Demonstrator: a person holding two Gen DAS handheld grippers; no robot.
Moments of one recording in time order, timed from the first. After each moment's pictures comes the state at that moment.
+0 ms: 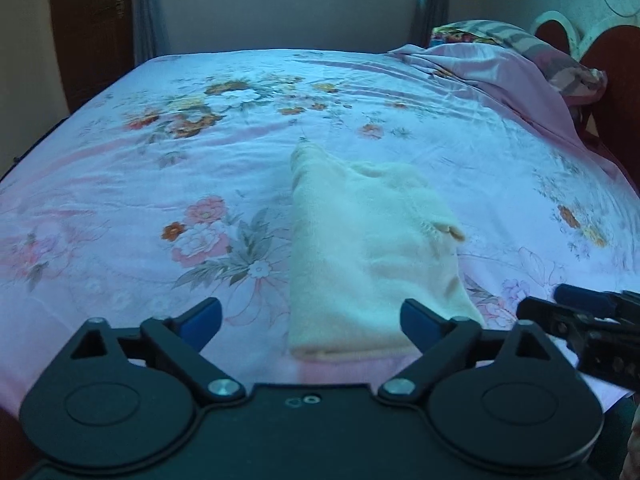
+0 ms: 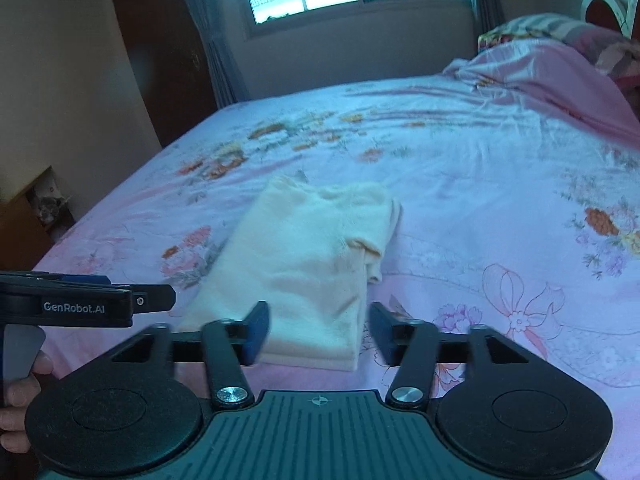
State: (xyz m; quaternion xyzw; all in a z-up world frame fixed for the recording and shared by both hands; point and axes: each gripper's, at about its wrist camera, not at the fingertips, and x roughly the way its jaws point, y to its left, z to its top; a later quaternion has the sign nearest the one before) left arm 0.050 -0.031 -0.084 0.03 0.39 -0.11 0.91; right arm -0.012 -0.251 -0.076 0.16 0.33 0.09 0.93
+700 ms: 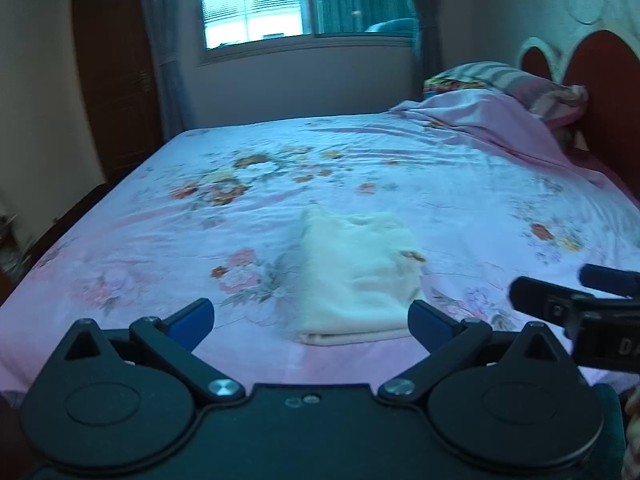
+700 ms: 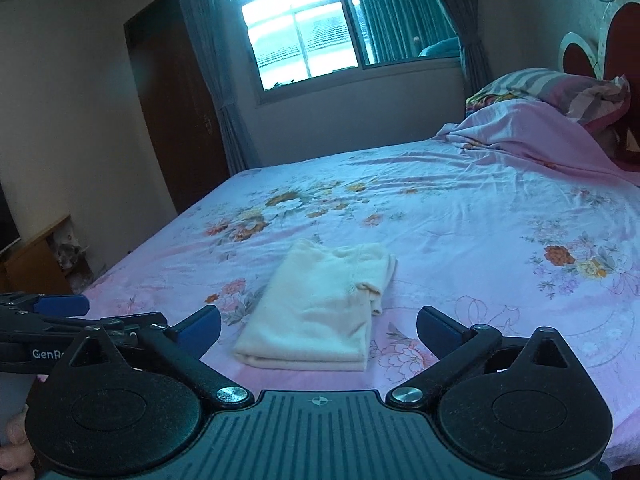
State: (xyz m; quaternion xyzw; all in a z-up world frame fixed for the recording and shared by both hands) left arm -0.072 -0.052 -0.013 0.08 0.30 -0.06 0.95; right arm -0.120 -0.262 -0.009 0.18 0.23 0.09 0.95
